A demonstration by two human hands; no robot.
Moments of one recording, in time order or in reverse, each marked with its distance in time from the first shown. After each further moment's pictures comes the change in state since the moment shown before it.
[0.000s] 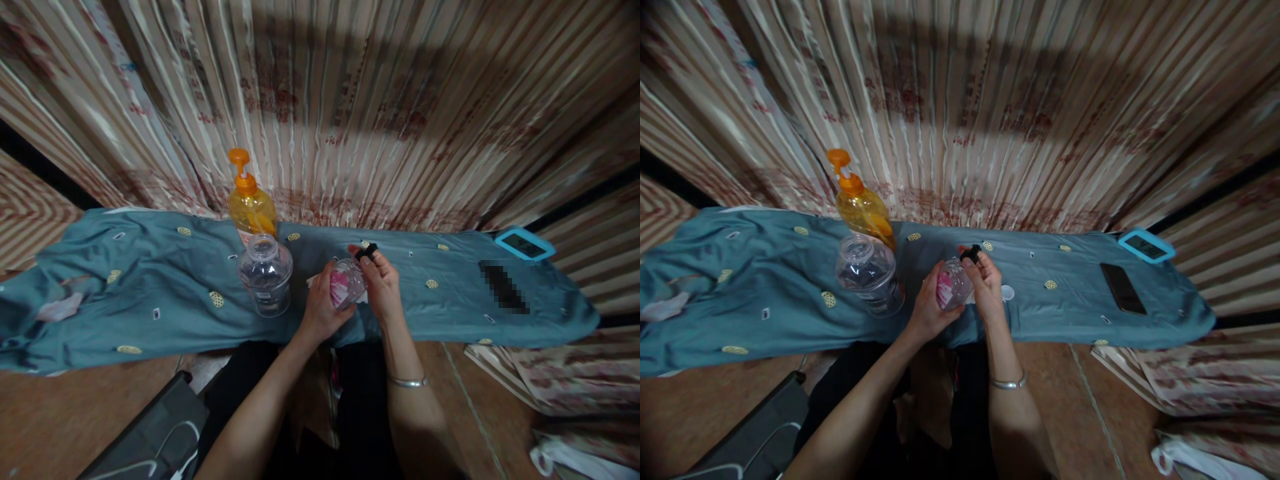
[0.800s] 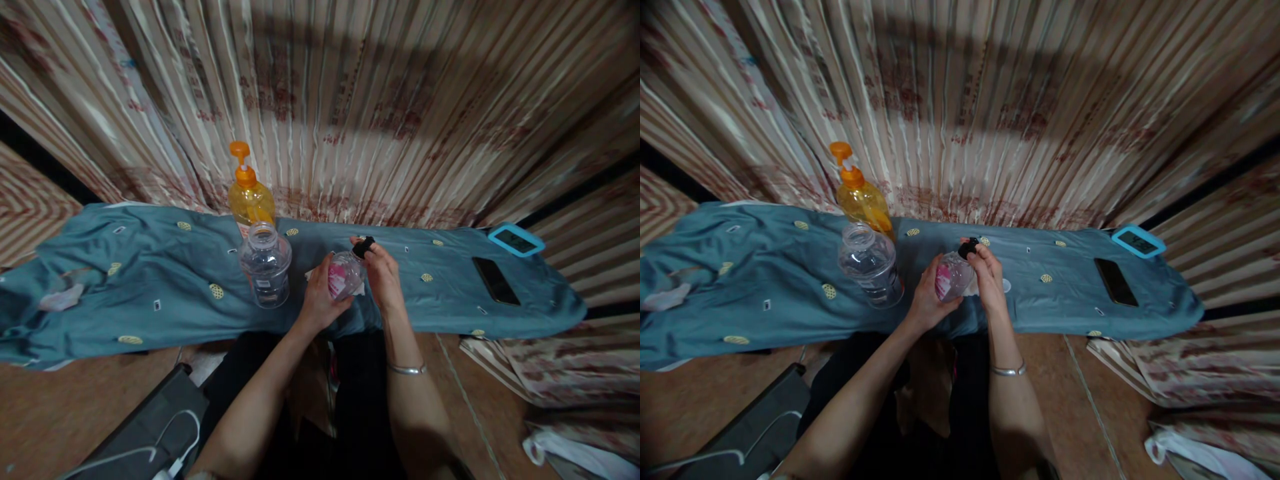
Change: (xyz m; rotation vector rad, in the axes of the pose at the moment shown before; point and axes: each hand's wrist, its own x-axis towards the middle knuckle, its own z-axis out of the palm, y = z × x) left_hand 0.000 0.002 -0.002 0.011 -0.013 0.006; right_hand -0.001 -0.006 -0.005 -0.025 -0.010 -0.095
